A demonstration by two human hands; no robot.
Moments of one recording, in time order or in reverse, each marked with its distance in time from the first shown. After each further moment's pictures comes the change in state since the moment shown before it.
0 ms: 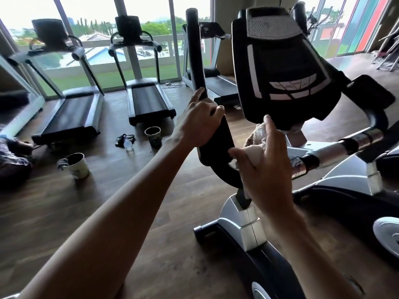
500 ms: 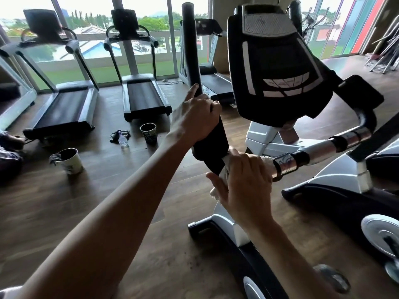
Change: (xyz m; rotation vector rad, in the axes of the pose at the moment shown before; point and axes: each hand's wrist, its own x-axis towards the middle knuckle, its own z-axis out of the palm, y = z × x) left_hand -0.009 0.019 -0.001 0.158 0.045 -0.072; right_hand -0.041 0.004 0.013 -0.563 -0.195 -0.191
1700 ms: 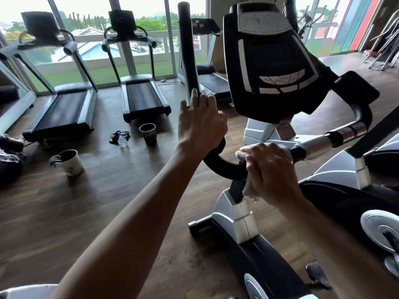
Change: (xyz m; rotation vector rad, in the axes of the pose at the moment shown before) left_hand -0.022 0.027 0.017 0.418 0.046 0.017; right_hand 0.016 0.076 -0.006 0.197 -0.039 -0.041
